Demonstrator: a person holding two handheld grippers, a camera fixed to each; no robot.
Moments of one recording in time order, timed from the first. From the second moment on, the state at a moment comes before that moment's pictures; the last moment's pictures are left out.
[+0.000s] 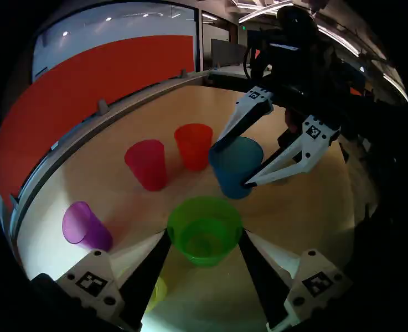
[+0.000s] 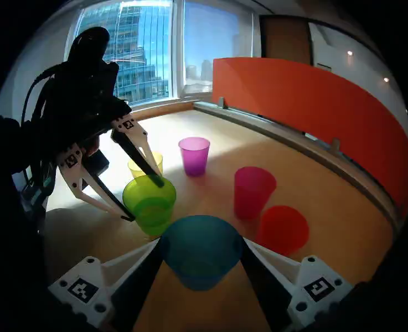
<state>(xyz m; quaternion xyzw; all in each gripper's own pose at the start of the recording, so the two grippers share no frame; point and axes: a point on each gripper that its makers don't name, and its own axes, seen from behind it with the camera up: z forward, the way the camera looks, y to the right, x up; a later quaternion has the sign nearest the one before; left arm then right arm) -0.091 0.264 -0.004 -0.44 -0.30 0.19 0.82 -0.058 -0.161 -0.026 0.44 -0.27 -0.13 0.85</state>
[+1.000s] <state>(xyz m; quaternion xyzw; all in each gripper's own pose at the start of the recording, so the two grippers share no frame) -0.105 0.260 -0.008 -0.45 -0.30 0.18 0.82 -0.085 -0.150 -0.033 0.43 -0.27 -0.15 0.85</state>
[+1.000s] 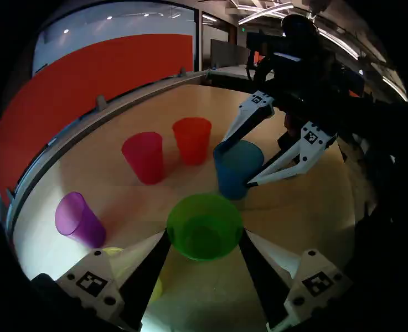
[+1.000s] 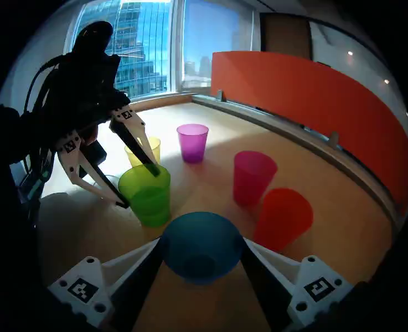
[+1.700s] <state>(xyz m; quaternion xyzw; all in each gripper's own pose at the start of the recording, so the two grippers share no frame) -0.111 0.257 -0.010 -0.44 -0.30 0.20 0.82 -0.092 -0.142 -0.038 0.41 -0.28 -0.15 0.85</state>
